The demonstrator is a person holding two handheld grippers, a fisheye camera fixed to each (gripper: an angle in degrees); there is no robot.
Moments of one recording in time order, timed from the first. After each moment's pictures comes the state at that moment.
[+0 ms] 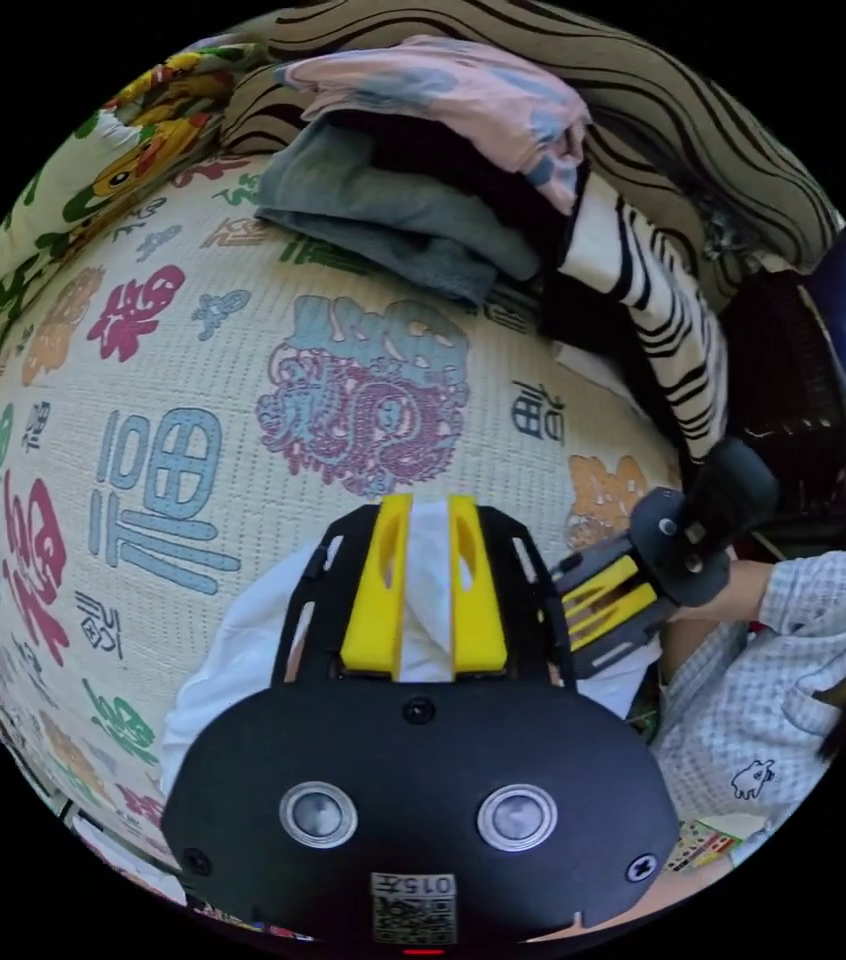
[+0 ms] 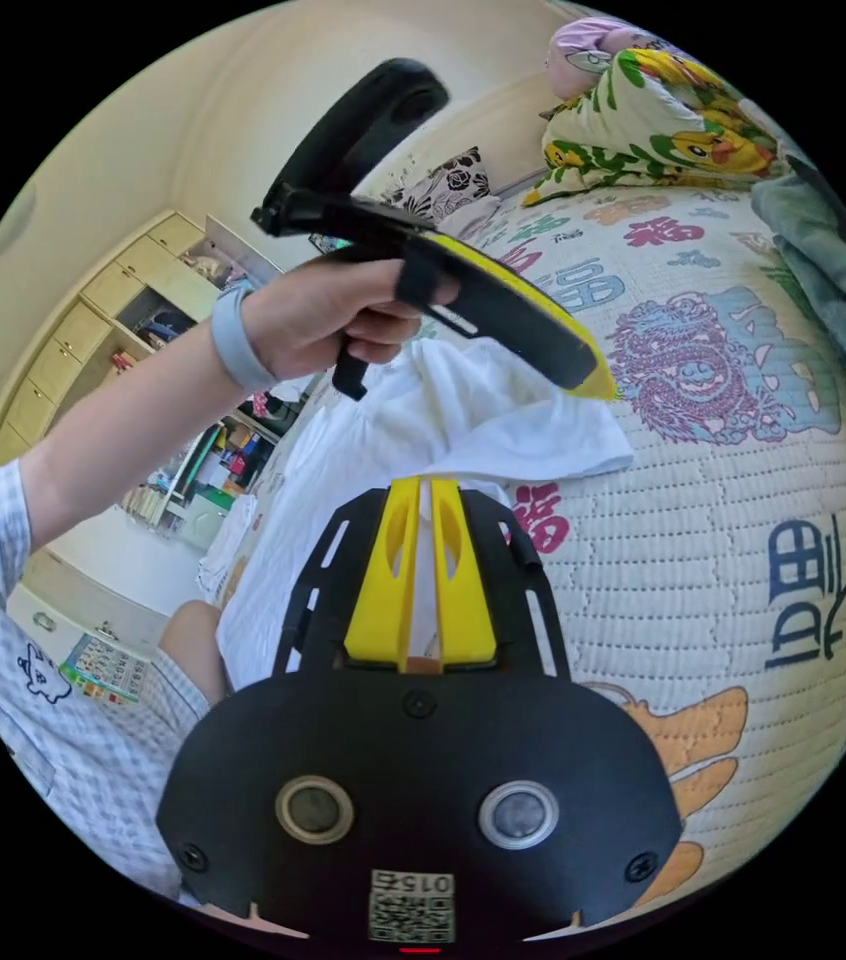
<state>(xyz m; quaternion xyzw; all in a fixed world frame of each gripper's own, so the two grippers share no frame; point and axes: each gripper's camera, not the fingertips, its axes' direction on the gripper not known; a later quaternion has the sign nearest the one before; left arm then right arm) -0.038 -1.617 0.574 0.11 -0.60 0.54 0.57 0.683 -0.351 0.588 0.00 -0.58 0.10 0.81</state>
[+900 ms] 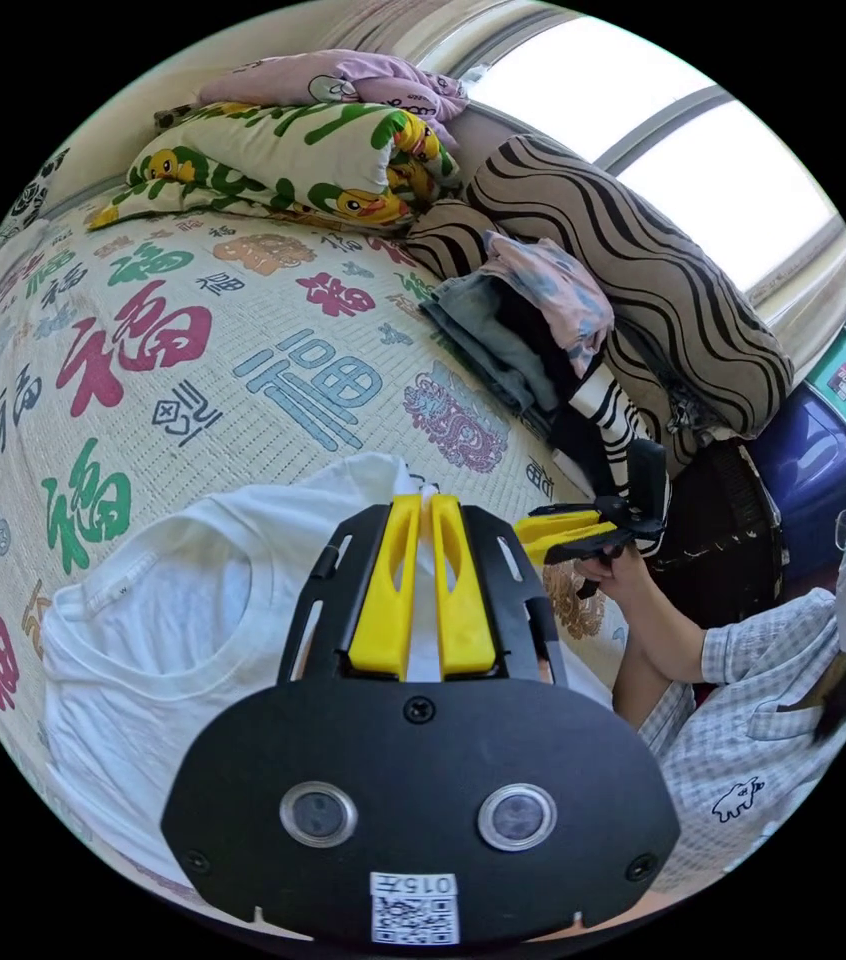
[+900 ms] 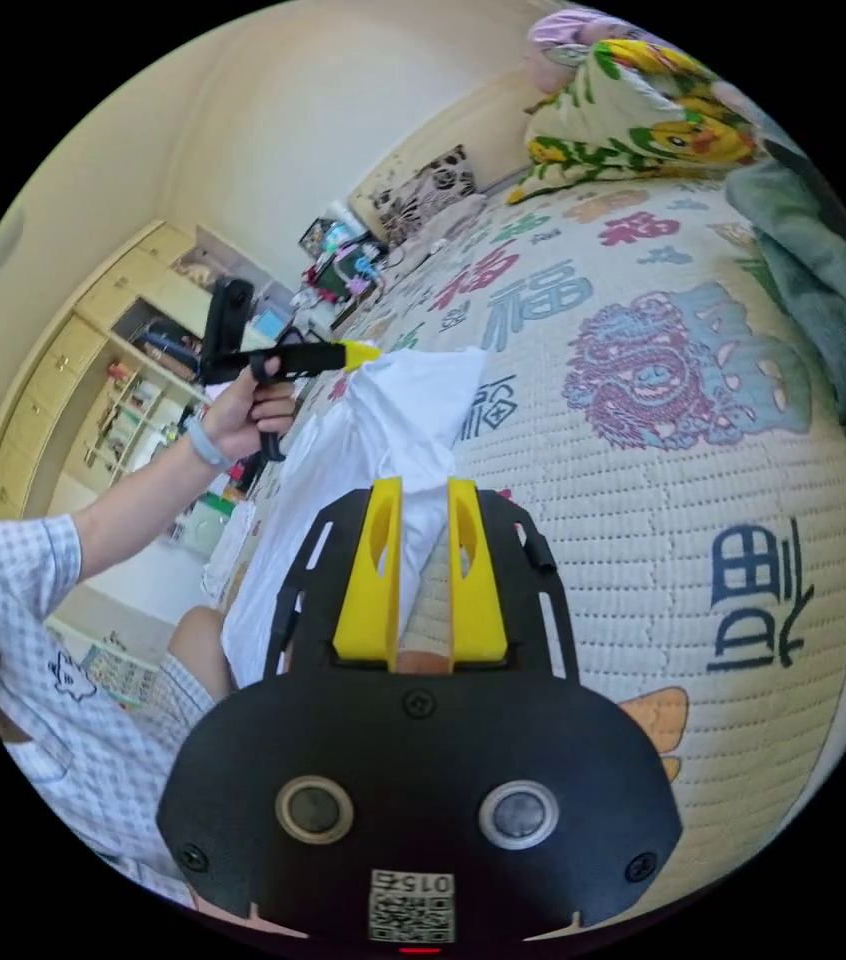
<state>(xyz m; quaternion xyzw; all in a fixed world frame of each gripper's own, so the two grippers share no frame) -0.109 -1.540 0.389 0.32 -0.40 0.57 0.64 0.714 -0.373 0.614 -0.01 -0.58 0.13 0.80</state>
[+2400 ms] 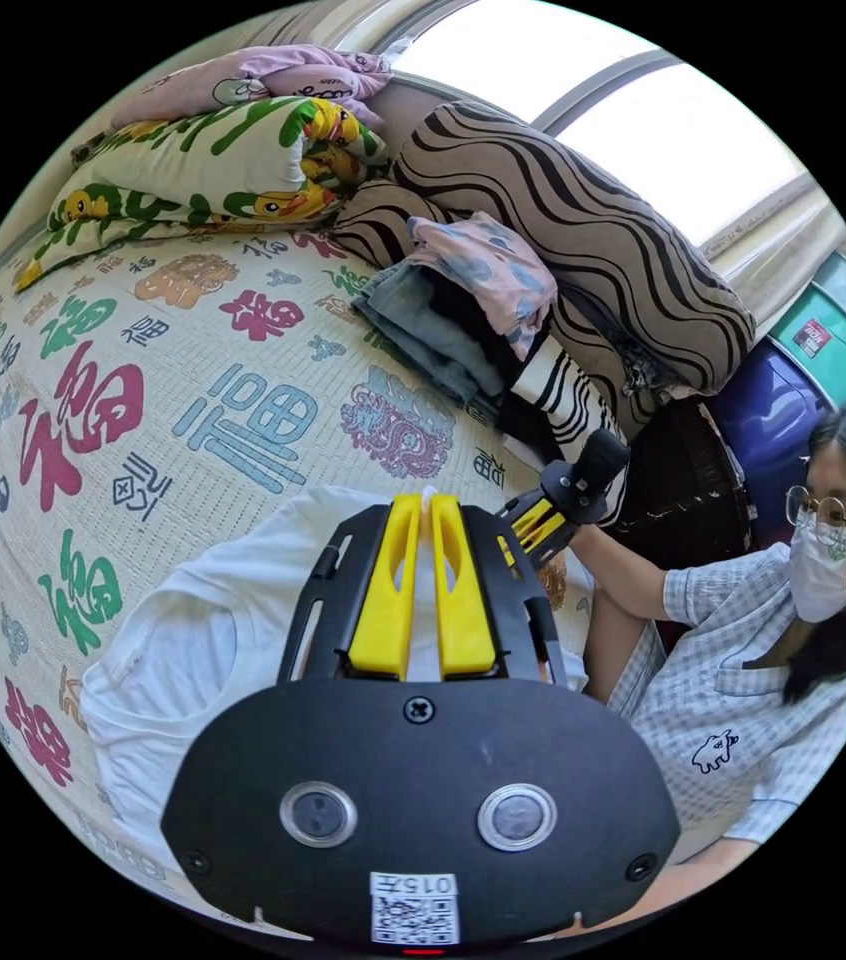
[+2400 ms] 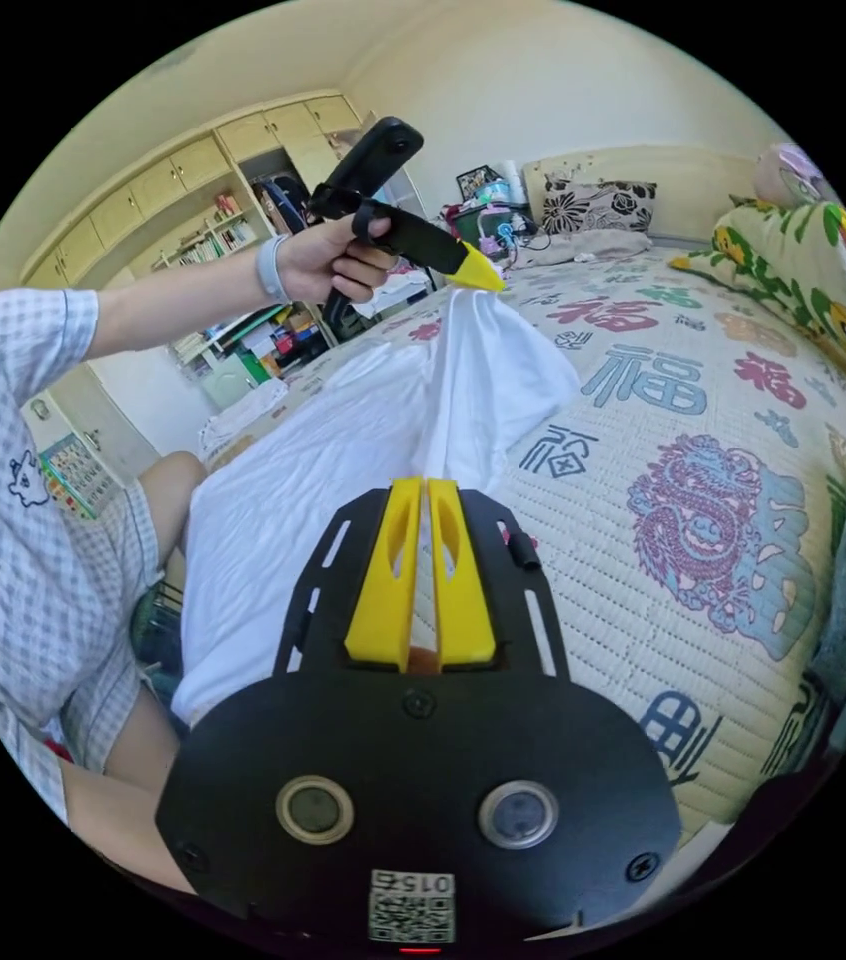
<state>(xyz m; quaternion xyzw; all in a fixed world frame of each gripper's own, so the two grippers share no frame) -0.050 -1.451 0.425 0.24 -0.42 0.60 0.64 0.640 -0.375 0.558 0.09 -0.56 -0.16 0.81</state>
